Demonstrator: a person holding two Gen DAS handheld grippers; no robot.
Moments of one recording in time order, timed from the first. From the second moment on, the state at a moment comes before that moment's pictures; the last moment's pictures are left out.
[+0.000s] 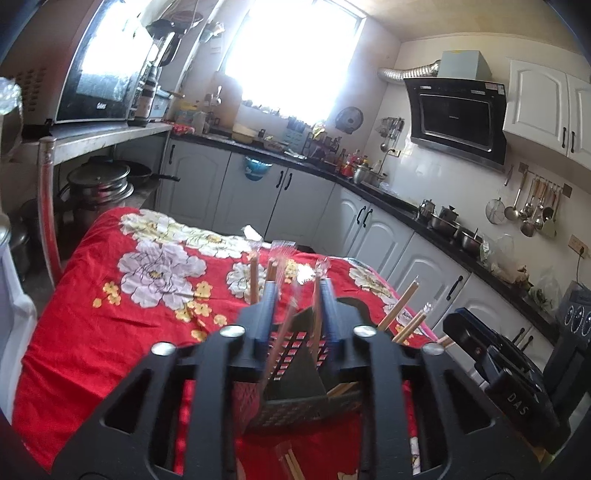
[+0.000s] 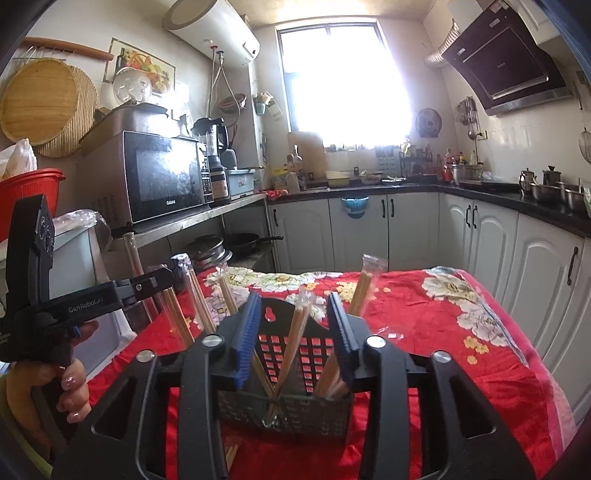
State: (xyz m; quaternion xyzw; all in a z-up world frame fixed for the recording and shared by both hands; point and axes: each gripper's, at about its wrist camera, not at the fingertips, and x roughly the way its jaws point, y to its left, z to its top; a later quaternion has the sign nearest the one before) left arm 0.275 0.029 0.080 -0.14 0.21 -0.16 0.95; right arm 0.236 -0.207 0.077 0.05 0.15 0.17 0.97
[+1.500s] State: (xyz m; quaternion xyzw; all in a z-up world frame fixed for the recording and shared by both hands) left arm 0.189 0.055 0.036 -0.16 0.26 -0.13 0.94; right arm 0.163 -0.213 0.042 0.04 0.20 0.17 0.97
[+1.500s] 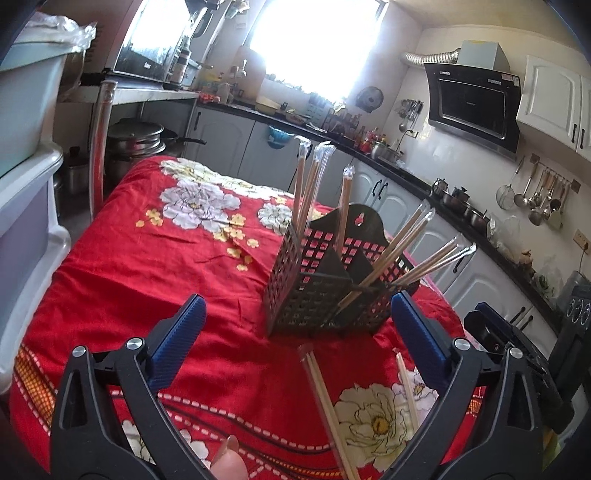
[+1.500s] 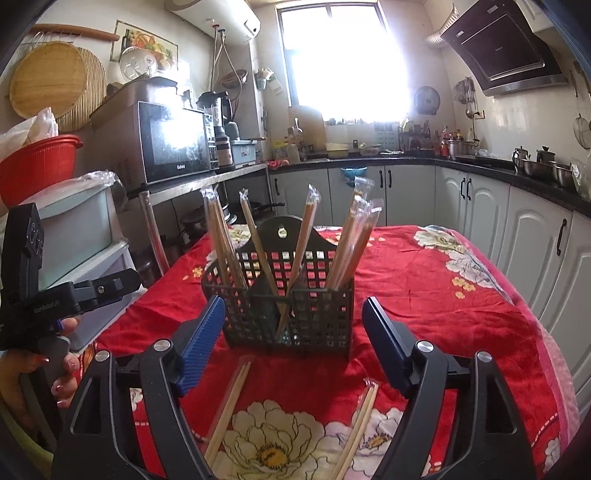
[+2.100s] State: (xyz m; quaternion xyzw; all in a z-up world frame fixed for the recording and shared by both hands) left arm 0.185 0.024 0.007 -0.13 0.31 -0.14 0.93; right arm 0.151 -0.233 0.004 0.03 0.26 0.16 0.95
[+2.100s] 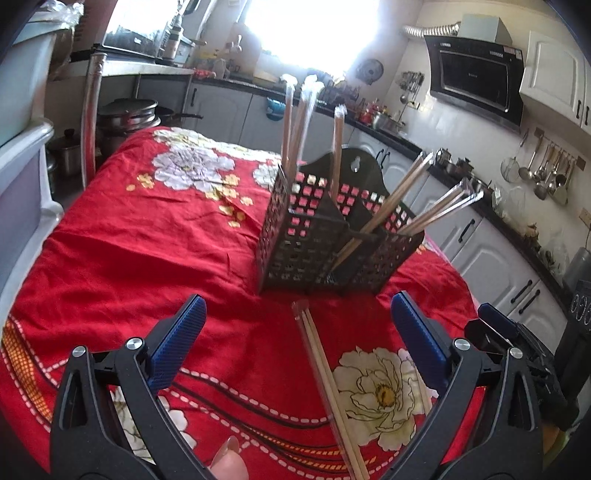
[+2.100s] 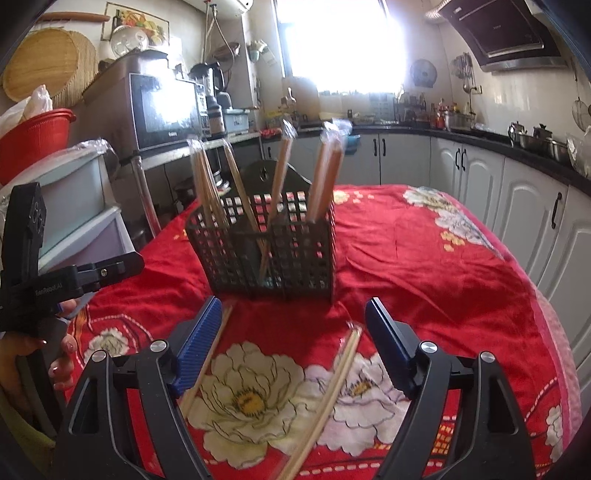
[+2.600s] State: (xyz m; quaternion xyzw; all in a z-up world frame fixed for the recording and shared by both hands) left arm 0.201 -0.005 -0.028 -0.11 0.37 -0.16 0.91; right arm 0.180 -0.249 -0.029 0.05 0.34 0.14 0.93
